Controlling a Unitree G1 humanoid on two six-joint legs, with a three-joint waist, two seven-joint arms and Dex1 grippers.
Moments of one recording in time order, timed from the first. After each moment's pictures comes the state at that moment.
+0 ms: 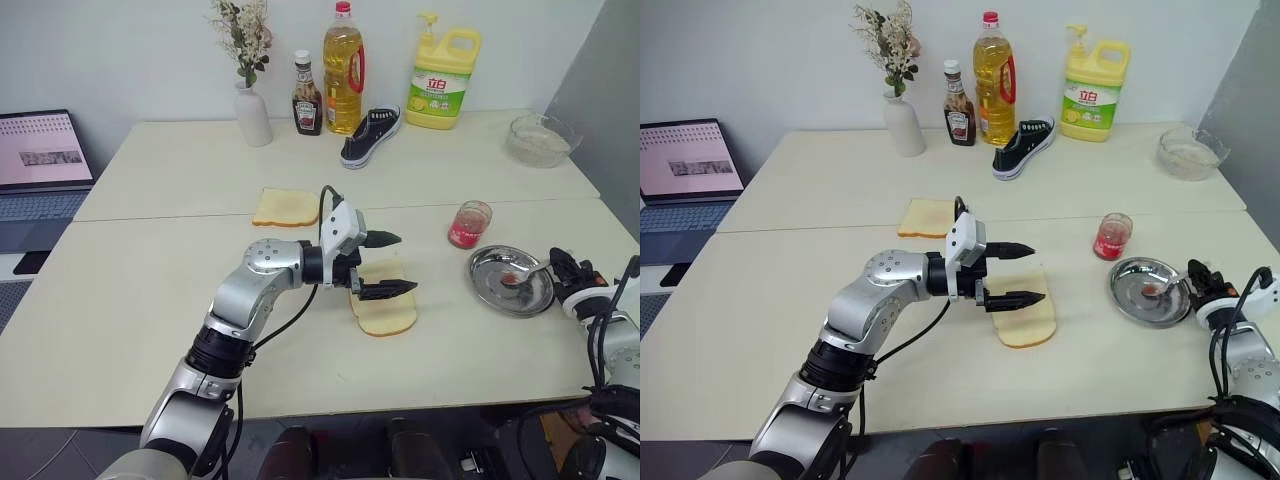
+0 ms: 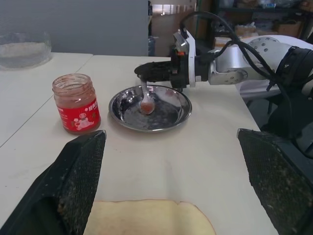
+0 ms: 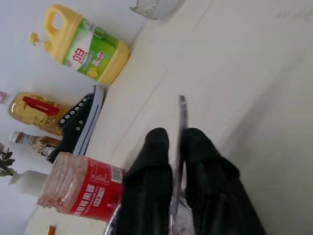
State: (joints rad) left arm -0.62 0.29 -0.24 -0.04 -0.34 0.45 -1.04; right arm -0.35 -0.46 -0.72 0.42 0.99 0.60 0.30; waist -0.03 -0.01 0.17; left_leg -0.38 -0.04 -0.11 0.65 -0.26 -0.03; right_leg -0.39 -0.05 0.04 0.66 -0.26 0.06
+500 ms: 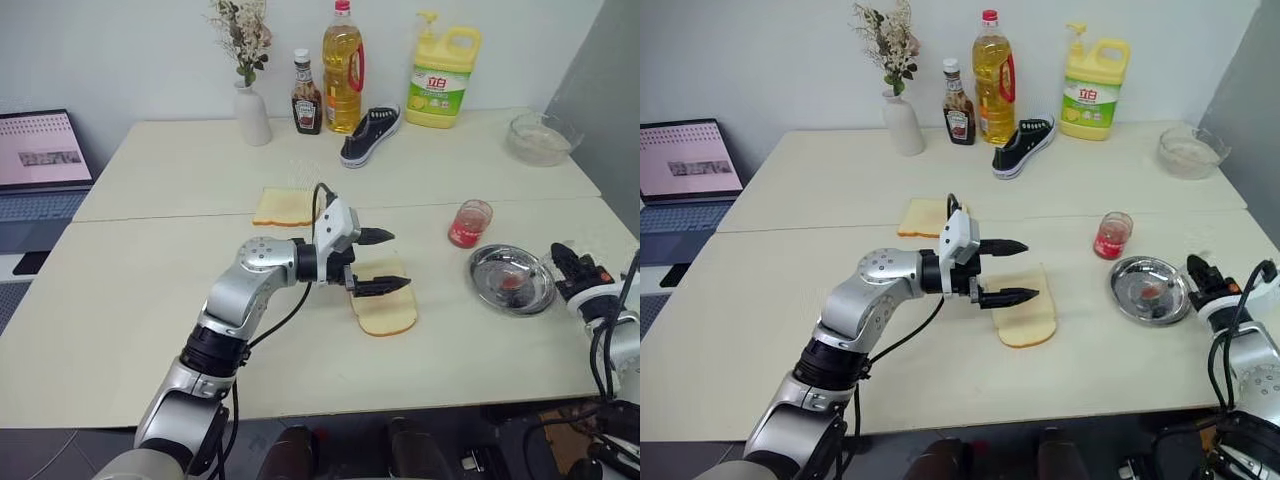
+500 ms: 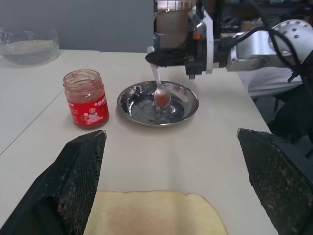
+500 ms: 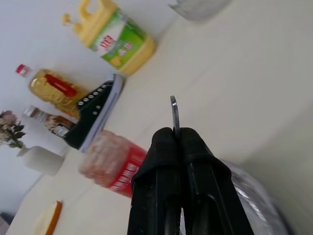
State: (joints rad) left arm -0.62 0.32 -0.23 -0.04 -0.34 0.45 -1.03; right arm -0.23 -0.42 -0.70 -0.05 1.05 0.70 0.15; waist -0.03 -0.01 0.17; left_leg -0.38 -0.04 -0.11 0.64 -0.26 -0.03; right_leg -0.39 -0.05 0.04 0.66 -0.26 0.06
